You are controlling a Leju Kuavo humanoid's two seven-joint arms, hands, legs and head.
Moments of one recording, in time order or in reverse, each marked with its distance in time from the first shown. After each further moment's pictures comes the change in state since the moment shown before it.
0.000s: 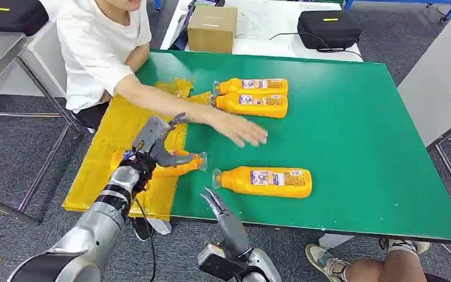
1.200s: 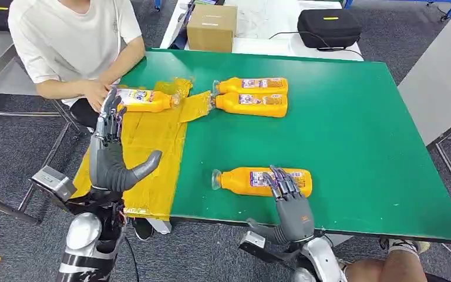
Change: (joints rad) left arm 0.519 0.016 -0.224 -1.019 0.425 0.078 -0.054; right arm 0.085 -0.257 -0.234 -0.378 0.571 -0.167 0.345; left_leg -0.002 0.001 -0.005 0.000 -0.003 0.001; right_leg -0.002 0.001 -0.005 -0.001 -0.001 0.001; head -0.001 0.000
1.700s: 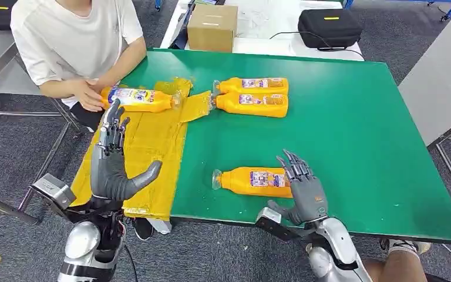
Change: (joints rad) left arm 0.047 0.000 0.005 -0.004 0.021 -0.031 0.017; right arm -0.092 -0.049 -0.037 -0.013 -0.137 0.198 0.005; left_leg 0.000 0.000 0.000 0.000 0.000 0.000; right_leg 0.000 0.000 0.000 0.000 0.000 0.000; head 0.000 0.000
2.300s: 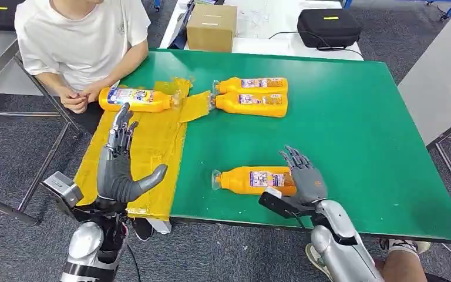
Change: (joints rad) left arm -0.003 -0.002 -0.007 0.027 0.000 -0.026 0.017; right arm -0.188 -0.007 0.001 0.268 -0.004 0.134 0.067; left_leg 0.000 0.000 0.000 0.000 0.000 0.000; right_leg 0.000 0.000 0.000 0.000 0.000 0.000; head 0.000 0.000
